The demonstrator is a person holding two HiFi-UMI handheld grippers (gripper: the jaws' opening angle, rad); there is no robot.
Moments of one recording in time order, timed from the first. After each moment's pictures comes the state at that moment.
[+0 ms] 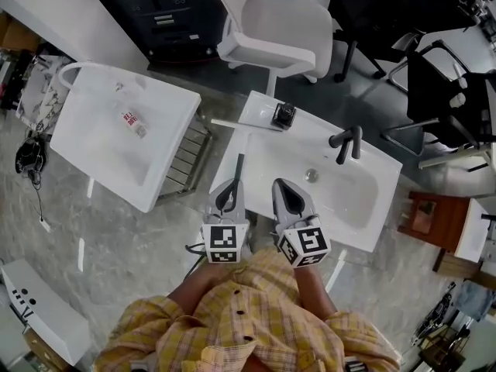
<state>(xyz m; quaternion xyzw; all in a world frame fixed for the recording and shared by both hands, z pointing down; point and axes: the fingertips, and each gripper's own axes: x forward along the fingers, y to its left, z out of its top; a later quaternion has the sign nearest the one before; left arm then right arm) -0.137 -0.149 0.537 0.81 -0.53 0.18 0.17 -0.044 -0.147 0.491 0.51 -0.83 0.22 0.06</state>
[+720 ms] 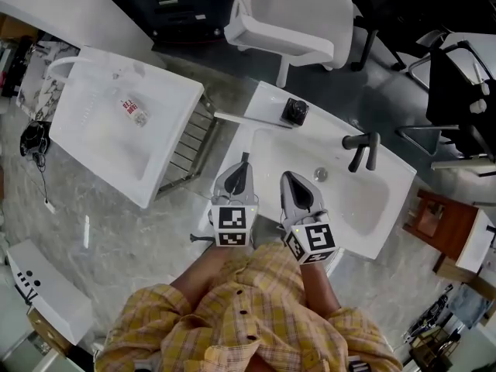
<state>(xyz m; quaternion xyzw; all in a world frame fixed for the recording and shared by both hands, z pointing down) -0.121 -0.204 0.588 0.79 -0.53 0.21 0.22 -0.031 -0.188 0.527 0.50 -0.83 0.24 0.08</state>
